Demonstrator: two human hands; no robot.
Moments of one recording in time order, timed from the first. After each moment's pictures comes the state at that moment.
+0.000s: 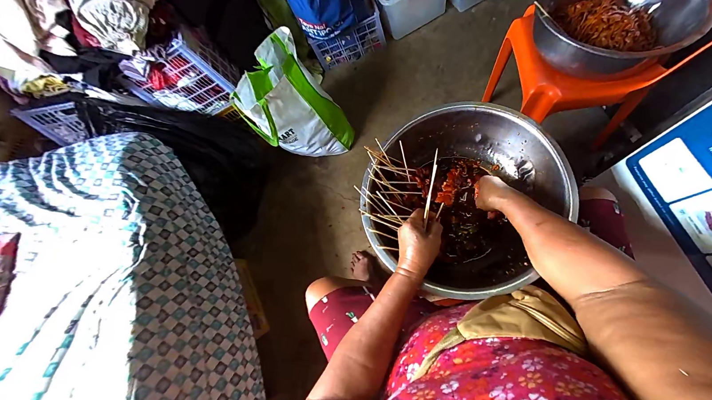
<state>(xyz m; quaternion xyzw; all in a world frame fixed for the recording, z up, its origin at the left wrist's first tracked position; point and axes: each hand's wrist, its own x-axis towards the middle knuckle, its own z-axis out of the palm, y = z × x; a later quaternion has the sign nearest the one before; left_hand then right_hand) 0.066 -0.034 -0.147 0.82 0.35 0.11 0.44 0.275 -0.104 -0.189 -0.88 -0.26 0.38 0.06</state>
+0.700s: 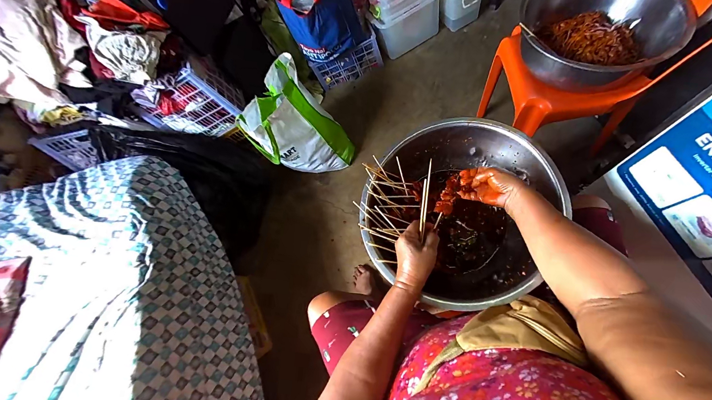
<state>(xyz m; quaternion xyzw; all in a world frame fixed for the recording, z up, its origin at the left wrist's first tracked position) 0.064 -0.034 -0.152 0.79 0.32 0.18 0.49 0.292 -0.110 -0.169 -0.56 0.00 0.49 0.66</state>
